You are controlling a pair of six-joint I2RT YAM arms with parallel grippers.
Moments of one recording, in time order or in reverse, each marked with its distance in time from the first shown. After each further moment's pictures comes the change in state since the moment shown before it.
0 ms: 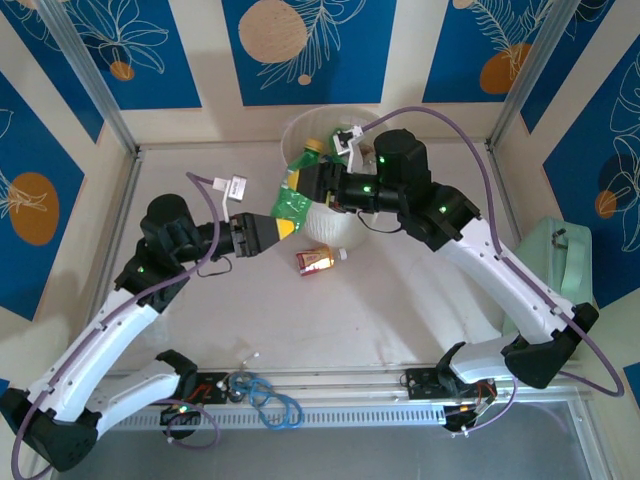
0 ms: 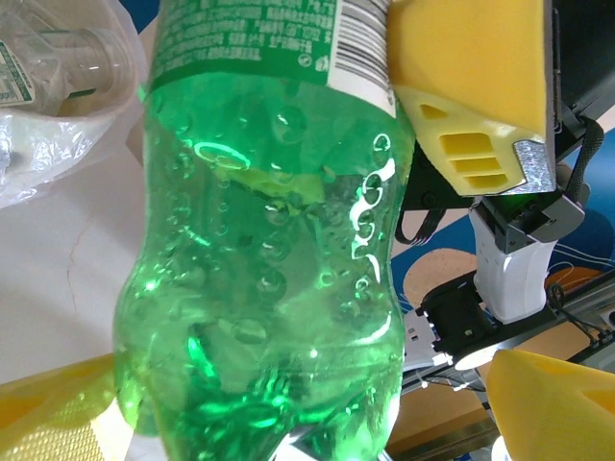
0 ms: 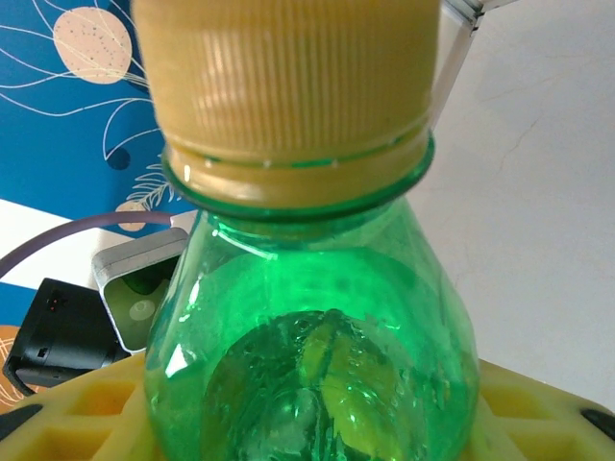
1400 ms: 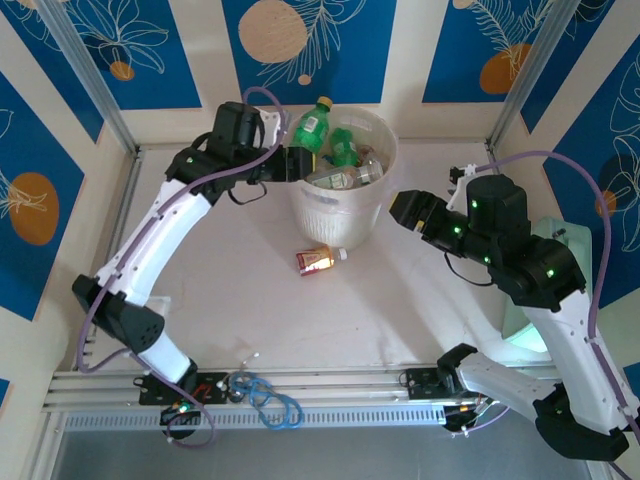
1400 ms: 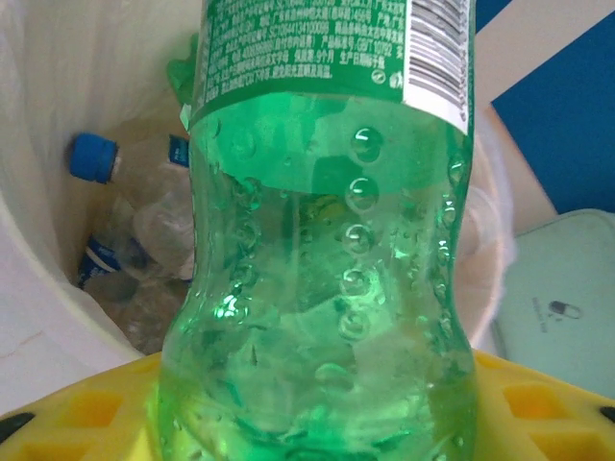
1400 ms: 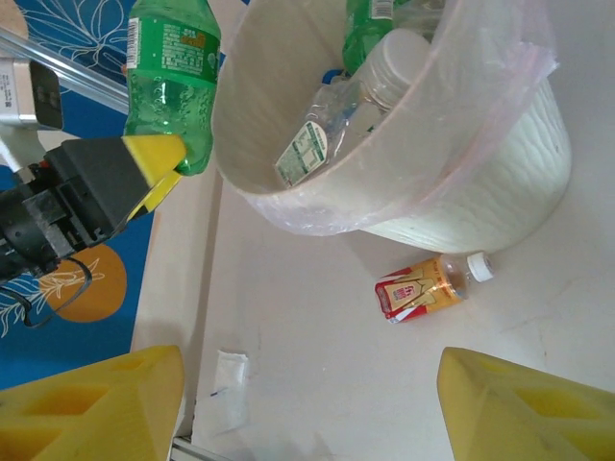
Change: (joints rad) left arm 0.001 0.712 0.899 -0.759 -0.503 0.495; right arm -0.212 -0.408 -0.093 -0.526 0.370 -0.033
